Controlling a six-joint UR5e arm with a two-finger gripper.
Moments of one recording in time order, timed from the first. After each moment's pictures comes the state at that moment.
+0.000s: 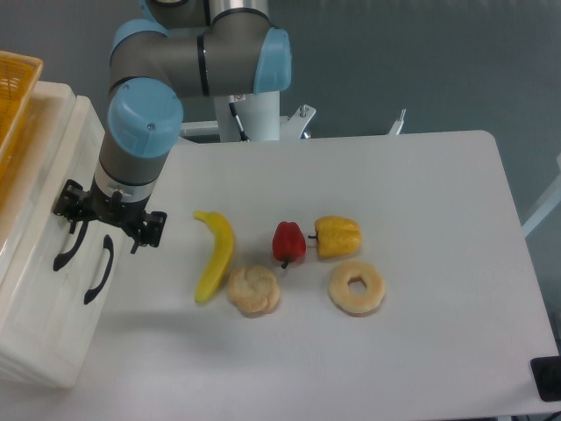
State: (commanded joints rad) arm 2.11 -1.85 -1.57 -1.26 1.14 0.25
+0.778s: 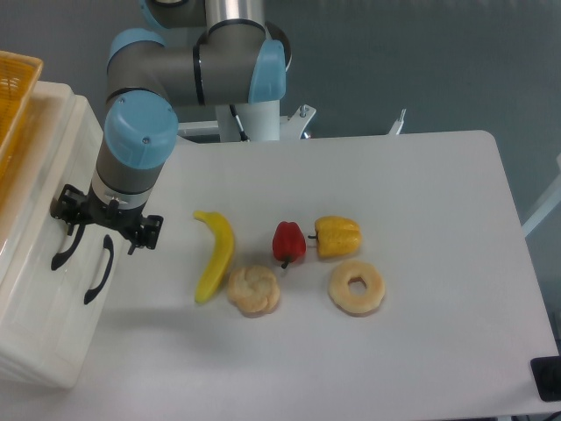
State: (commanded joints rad) arm 2.11 -1.86 -1.58 -1.27 1.14 0.25
